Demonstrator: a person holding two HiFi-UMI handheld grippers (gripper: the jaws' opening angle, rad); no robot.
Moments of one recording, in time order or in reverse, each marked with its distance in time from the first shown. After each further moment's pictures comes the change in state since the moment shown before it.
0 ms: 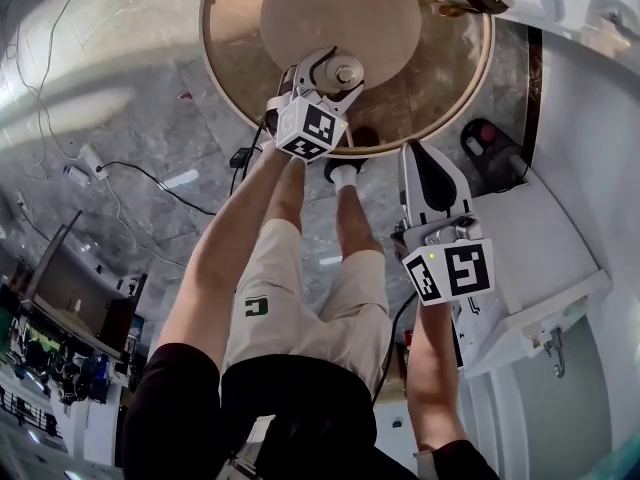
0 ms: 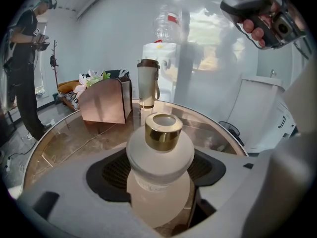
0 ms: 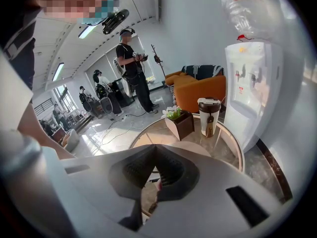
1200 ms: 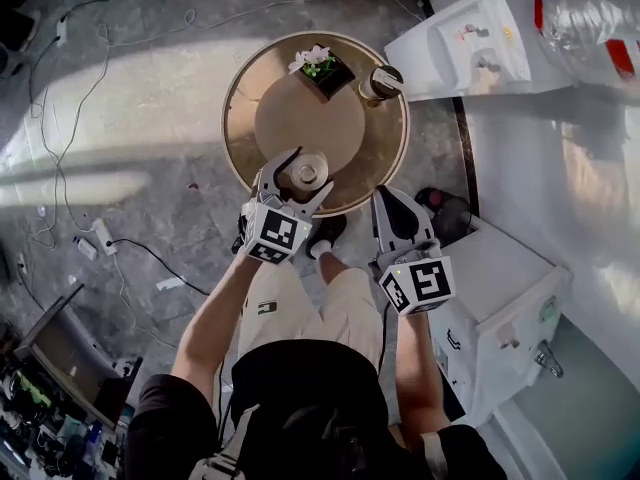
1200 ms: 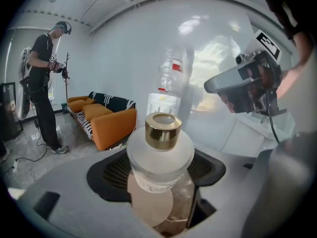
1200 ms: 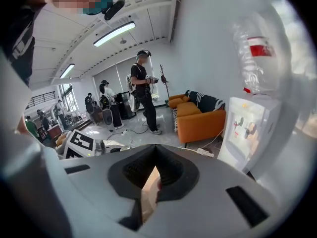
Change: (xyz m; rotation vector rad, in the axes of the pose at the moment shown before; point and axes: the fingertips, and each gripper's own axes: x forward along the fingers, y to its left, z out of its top) left arm -0.223 0.000 0.217 -0.089 -0.166 0.028; right arm -0.115 0.068 0.151 -0.130 -0.183 -0.051
